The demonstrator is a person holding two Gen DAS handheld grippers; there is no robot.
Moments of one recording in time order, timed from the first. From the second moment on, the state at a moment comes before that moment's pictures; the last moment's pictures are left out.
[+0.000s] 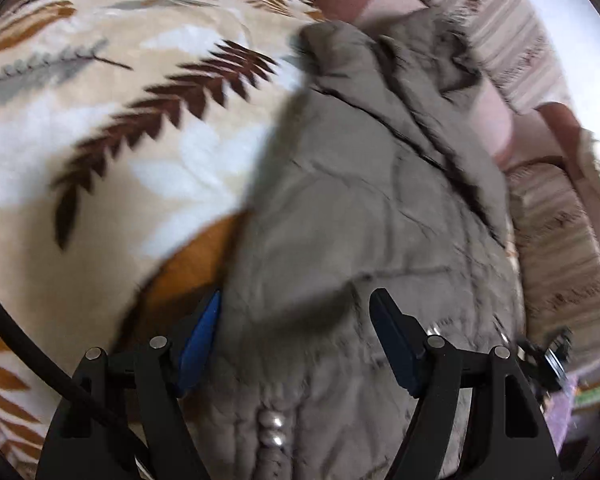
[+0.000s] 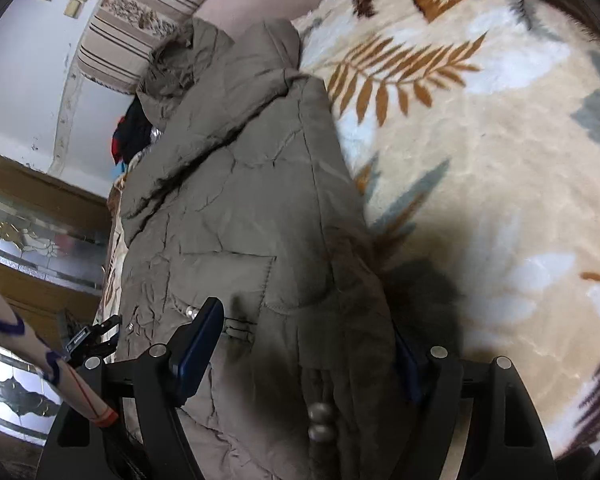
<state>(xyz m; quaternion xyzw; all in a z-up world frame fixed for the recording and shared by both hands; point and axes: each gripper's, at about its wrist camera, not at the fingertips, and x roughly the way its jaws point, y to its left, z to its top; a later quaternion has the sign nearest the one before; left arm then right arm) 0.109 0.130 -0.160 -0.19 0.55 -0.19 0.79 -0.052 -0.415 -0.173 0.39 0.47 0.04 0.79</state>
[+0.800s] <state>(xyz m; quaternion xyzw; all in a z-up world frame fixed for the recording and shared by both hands) -0.014 0.128 -0.022 -0.09 0.44 -0.15 0.88 -0.105 -0.374 -0.039 0.25 0.40 0.03 0.88</state>
